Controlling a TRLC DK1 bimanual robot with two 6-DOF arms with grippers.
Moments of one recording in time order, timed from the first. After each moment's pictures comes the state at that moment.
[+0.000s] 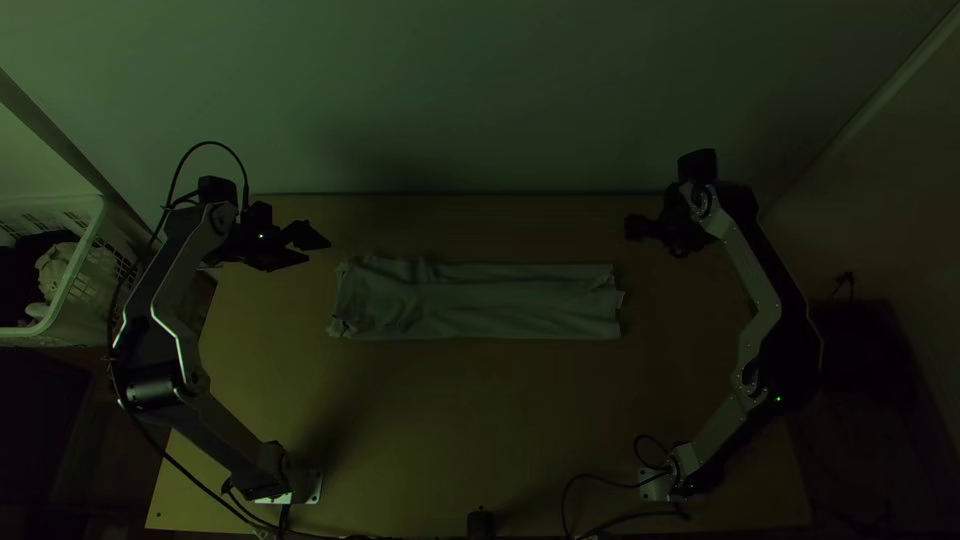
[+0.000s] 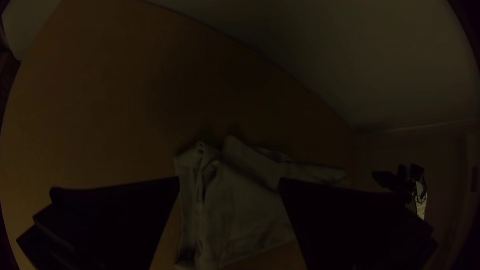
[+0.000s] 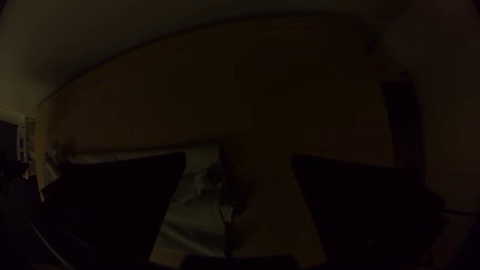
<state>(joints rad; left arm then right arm) 0.24 1.76 1.58 -0.91 0.60 -0.07 0.04 1.84 1.72 -0.98 -0.04 0.17</state>
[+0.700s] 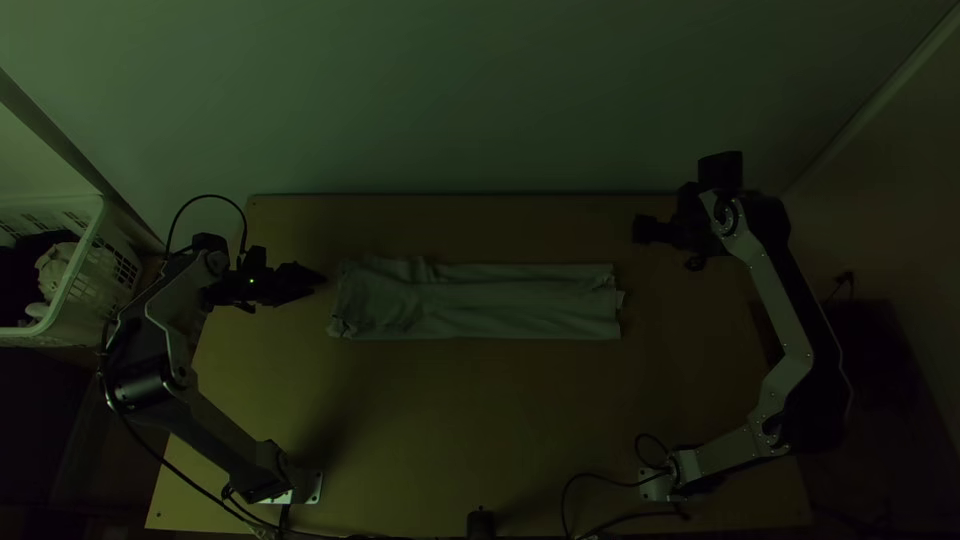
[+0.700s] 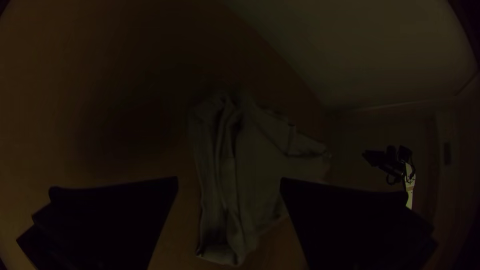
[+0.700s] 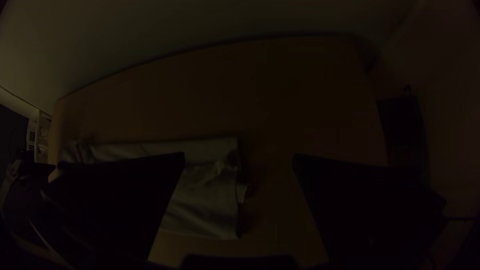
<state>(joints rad) 0.40 1.80 1.28 -0.81 0.87 0.22 0.07 1.62 1.62 -0.98 -0.07 0.17</state>
